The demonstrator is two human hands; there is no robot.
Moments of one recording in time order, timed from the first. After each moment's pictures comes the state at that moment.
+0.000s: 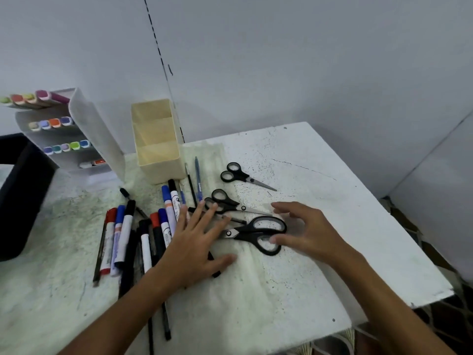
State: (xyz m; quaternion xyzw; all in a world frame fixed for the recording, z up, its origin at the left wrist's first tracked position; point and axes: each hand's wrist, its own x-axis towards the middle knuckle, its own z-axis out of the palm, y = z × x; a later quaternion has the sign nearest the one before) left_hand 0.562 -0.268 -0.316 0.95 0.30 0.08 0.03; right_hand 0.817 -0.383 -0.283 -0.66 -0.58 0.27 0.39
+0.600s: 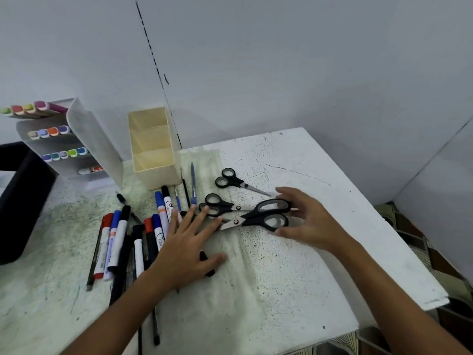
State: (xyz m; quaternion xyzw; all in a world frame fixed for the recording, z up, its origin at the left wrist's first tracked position) left_hand 0.565 -0.266 -0.317 0.94 0.32 0.11 0.05; right_hand 0.849 -0.369 -0.274 -0.64 -0.56 0.33 0.41
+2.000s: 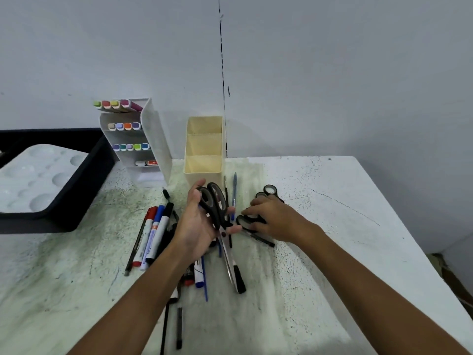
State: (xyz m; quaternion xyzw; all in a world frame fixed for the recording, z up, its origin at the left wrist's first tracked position) left_hand 0.567 -0.232 -0.262 0.28 0.32 0.46 0.77; right_hand 0.769 -0.244 -0.266 -0.60 -0.78 0.19 0.07
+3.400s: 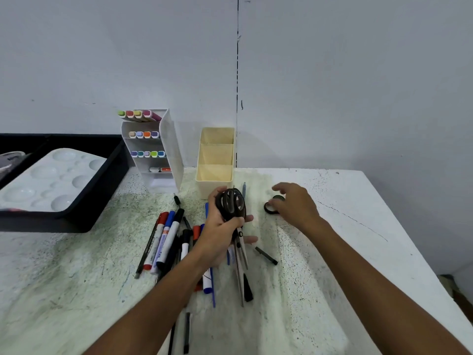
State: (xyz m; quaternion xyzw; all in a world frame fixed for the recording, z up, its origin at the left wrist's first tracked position) left_hand 0.584 -0.246 -0.251 0.42 0.35 0.45 0.71; right_hand 0.775 -0.223 -0.241 -0.74 -0.59 0.19 0.27
